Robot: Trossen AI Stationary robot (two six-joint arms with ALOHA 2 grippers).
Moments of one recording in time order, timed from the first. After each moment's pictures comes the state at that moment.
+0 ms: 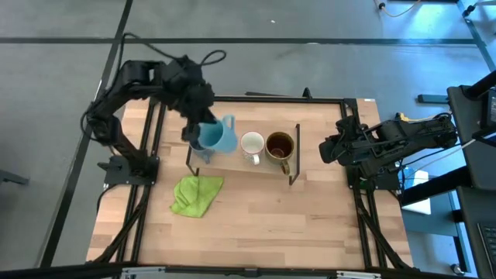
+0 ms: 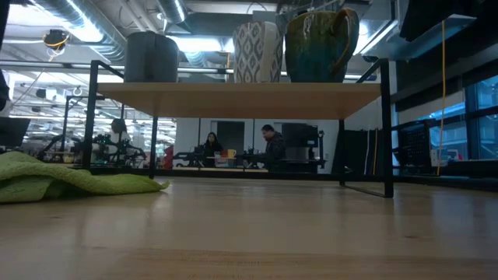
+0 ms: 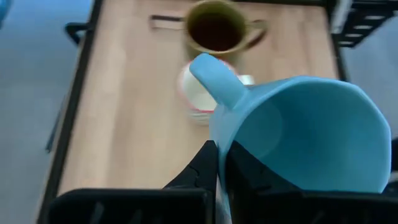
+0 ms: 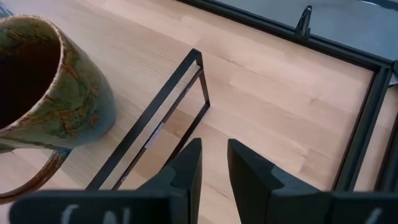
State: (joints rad) left arm 0.23 1.60 2.30 -1.57 0.15 0.11; right arm 0.29 1.07 1.29 -1.47 0.63 1.29
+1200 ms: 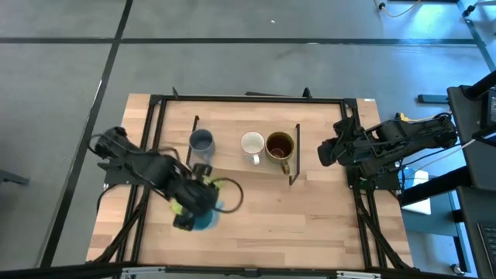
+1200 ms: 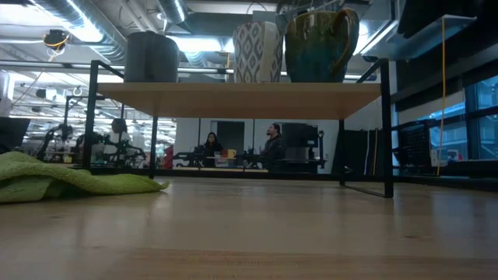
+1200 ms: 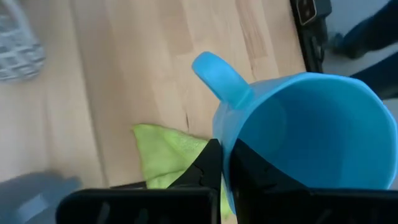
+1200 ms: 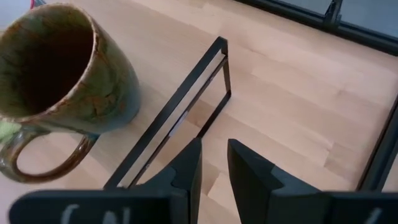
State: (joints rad) left arm -0.53 1.69 1.99 -1.52 -0.13 -0.30; right arm 0.30 1.07 1.29 -1.40 0.57 1.27
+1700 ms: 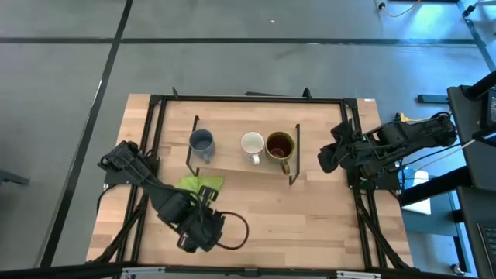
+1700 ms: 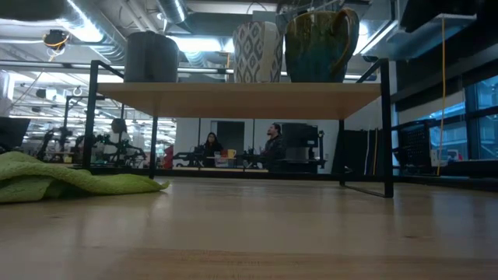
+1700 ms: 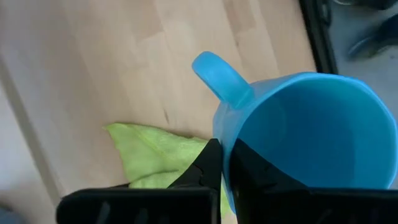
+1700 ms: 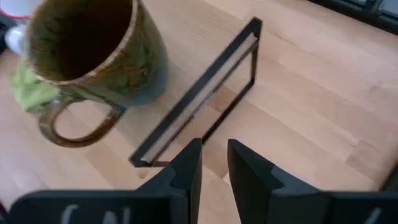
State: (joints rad) left arm -0.64 1.87 1.99 -1.51 -0.17 -0.33; right arm 0.34 1.07 1.29 -1.36 0.50 1.22
